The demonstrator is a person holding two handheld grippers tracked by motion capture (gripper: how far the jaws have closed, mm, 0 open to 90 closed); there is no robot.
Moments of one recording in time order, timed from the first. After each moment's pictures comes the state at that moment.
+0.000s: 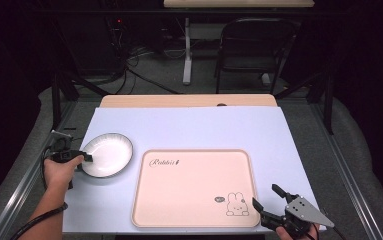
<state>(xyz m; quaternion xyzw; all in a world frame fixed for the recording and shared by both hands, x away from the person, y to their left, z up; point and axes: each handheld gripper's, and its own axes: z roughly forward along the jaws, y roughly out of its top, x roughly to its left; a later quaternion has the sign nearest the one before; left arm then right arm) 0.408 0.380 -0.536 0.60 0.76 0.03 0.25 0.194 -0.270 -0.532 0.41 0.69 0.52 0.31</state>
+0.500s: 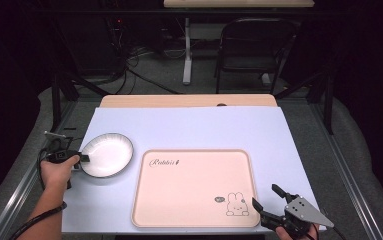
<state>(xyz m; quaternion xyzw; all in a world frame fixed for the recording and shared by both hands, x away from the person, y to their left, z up) 0.404 0.392 -0.534 0.57 0.77 -0.01 0.29 0.194 -0.270 -0.532 0.41 0.69 0.52 0.31</state>
